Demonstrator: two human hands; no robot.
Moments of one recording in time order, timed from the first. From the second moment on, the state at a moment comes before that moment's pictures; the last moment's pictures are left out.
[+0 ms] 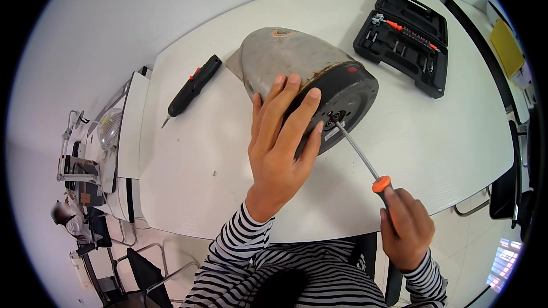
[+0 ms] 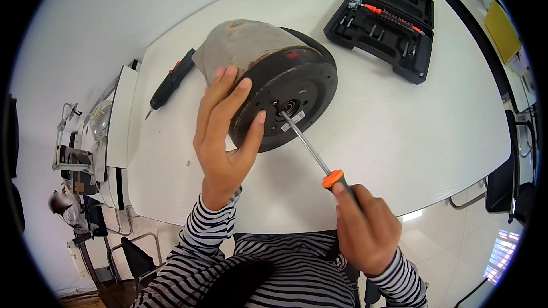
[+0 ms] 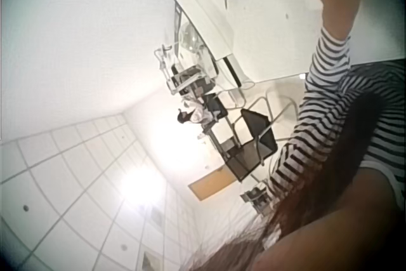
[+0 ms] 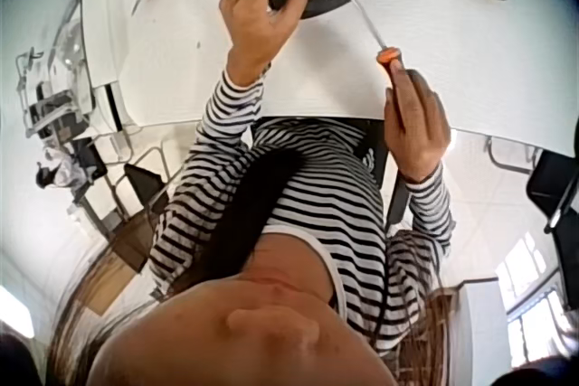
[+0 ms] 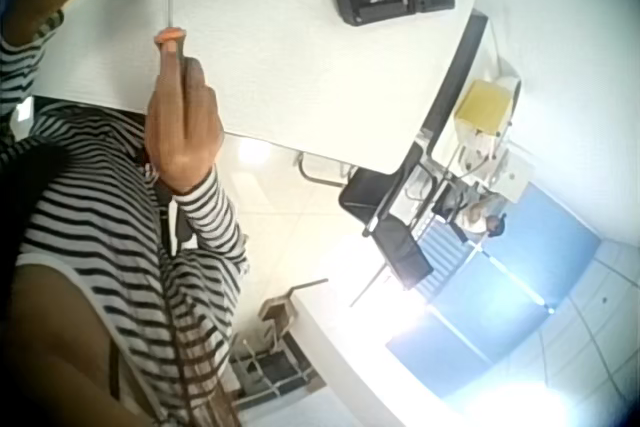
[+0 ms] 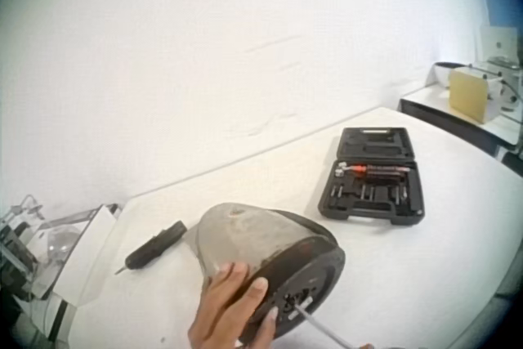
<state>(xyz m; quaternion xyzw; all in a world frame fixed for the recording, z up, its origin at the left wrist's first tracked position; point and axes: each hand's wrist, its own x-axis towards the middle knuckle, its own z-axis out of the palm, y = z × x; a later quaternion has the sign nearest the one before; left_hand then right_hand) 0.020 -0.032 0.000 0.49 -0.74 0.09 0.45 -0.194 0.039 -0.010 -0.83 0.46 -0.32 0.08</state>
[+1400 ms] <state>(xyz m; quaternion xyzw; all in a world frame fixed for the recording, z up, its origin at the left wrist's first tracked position) 0.022 -0.039 -0.002 0.49 -0.73 0.08 0.47 -0.188 0.035 -0.017 -0.80 0.45 -0.36 0.13</state>
